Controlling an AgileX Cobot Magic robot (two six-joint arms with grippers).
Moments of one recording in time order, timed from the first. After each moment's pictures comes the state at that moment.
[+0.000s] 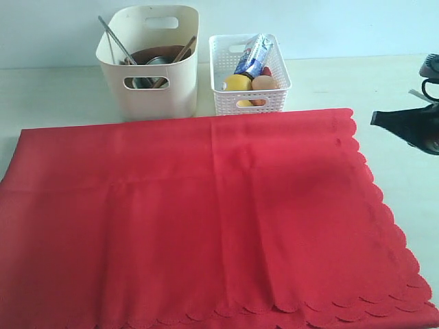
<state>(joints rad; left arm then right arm) -0.03 0.01 0.00 0.00 0.28 0.16 0.06 1.71 -0.62 0.63 -0.31 -0.32</state>
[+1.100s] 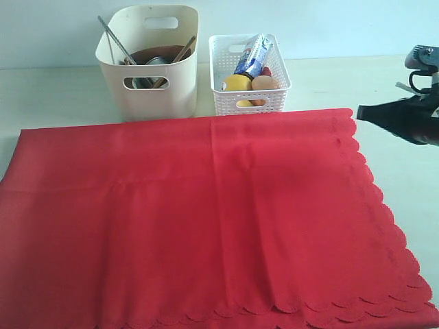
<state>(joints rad) -0.03 0.14 0.00 -0.27 -0.23 -0.09 0.06 1.71 -0.62 0.08 -0.36 0.10</state>
